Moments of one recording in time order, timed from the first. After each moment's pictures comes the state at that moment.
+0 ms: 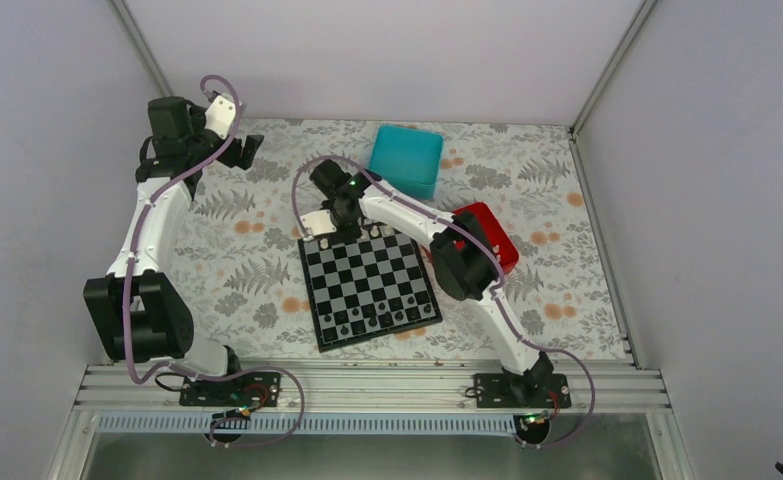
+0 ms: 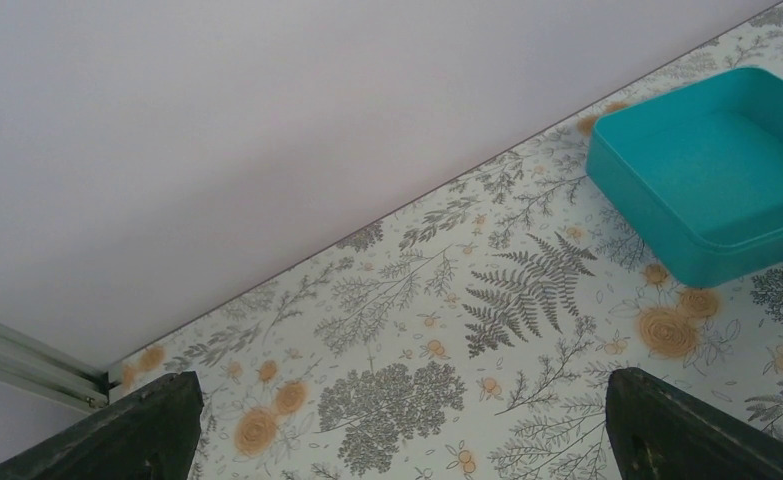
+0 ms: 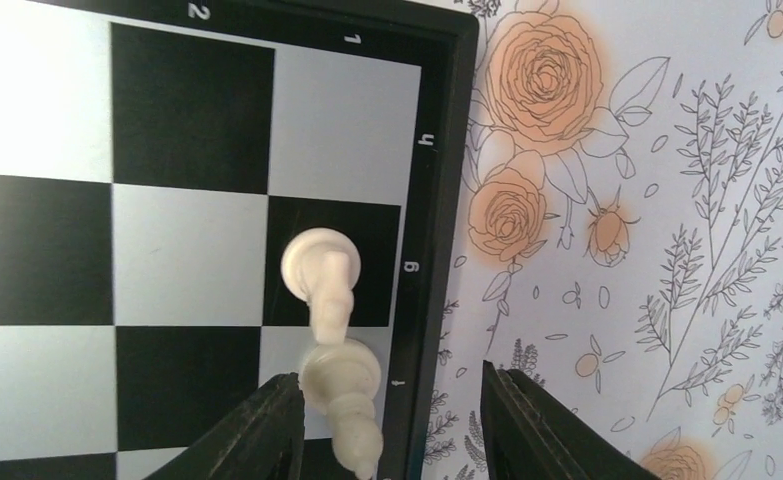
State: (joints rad) left arm 0.12 1.49 1.34 -0.32 0.43 0.44; right arm 0.84 2.39 2.11 -0.92 -0.09 -1.13
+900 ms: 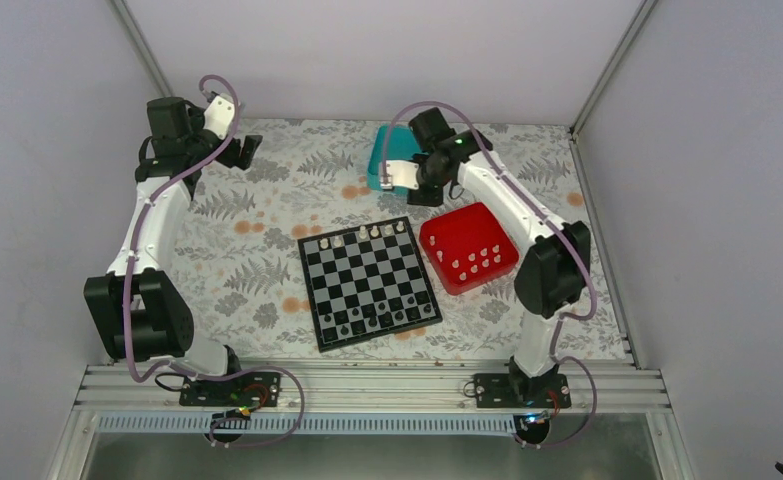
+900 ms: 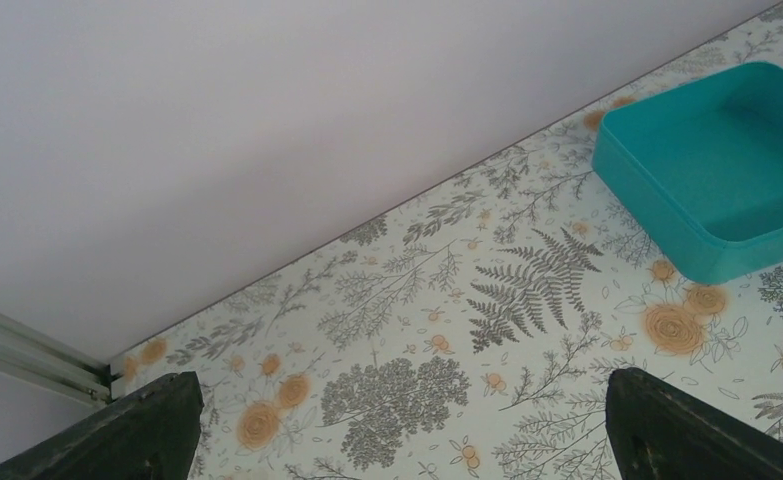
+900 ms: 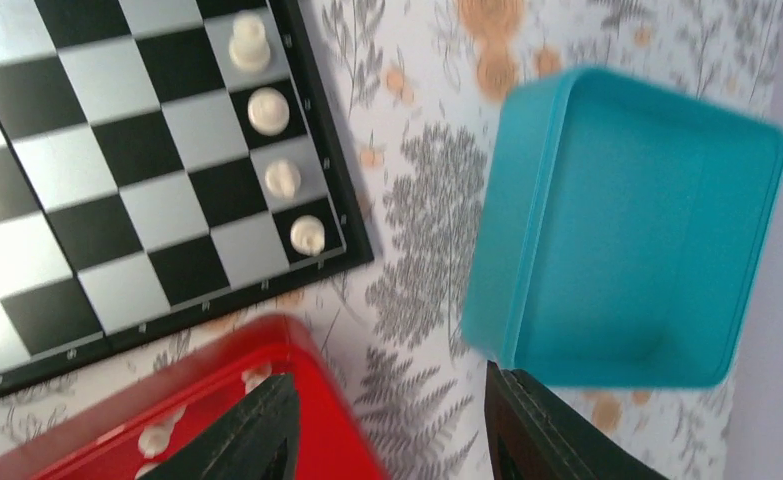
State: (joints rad) left arm 0.13 1.50 1.34 -0.32 0.43 0.44; right arm 0.55 1.90 1.84 -1.05 -0.10 -1.06
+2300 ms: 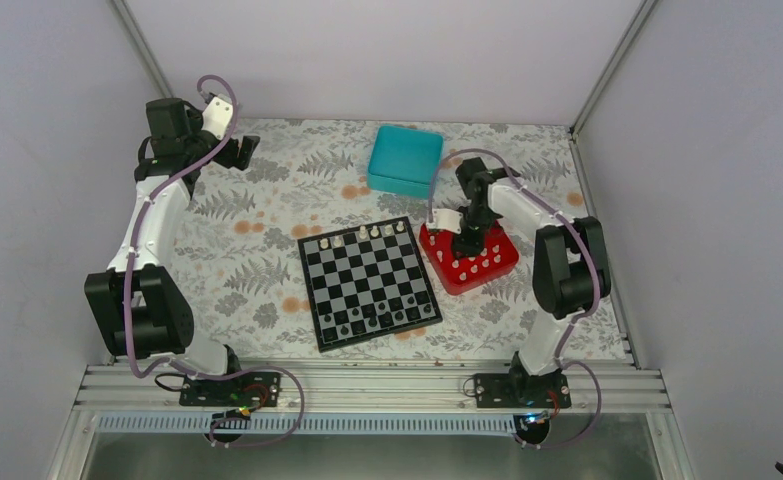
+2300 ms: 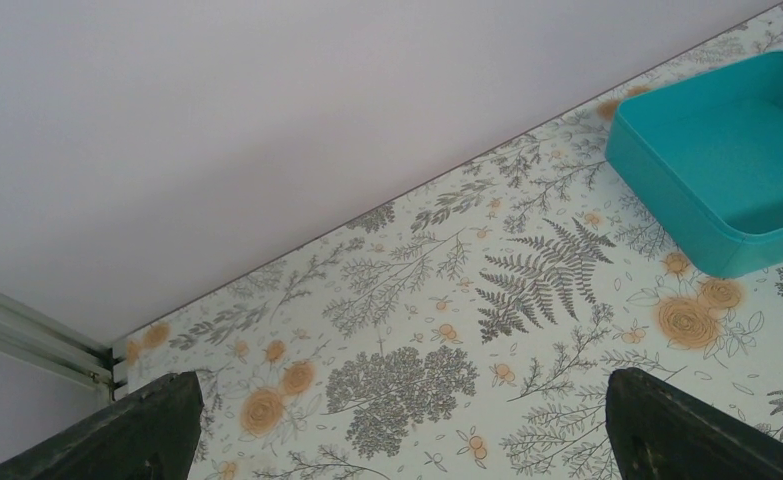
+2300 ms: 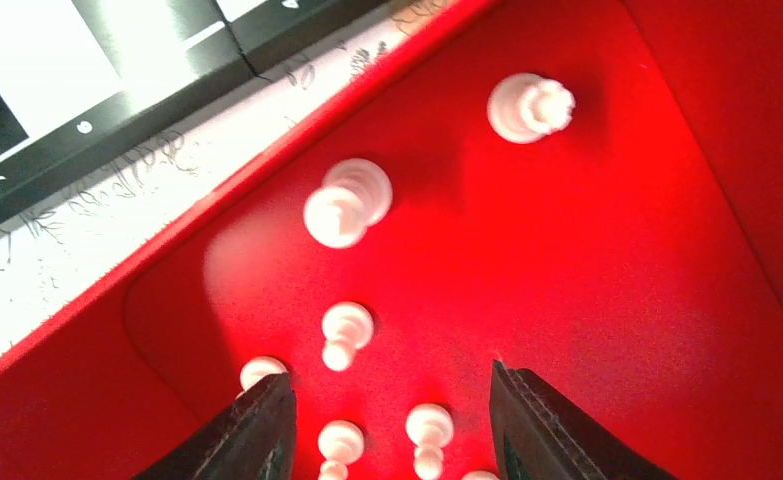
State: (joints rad) left arm 0.14 1.52 1.34 -0.32 0.42 0.43; right arm 0.29 1.82 1.32 -1.02 -0.16 -1.09
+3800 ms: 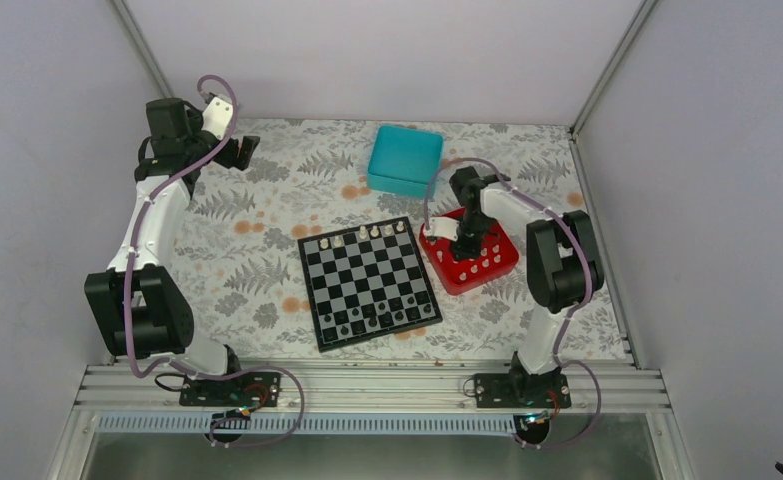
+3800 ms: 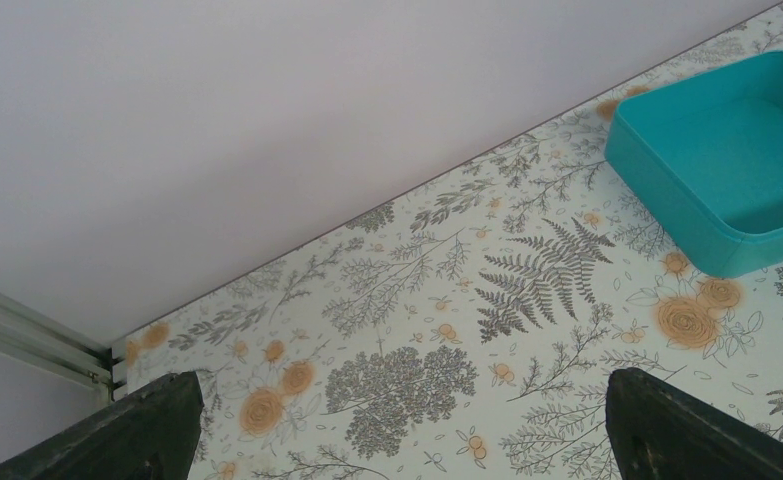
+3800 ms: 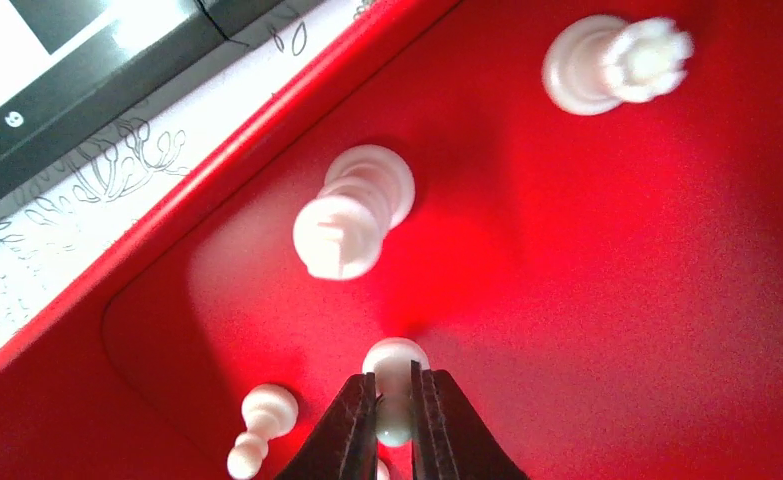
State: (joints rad) left arm 0.14 1.52 1.34 -0.32 0.42 0.43; right arm 0.32 1.87 1.27 -0.99 -0.12 -1.03
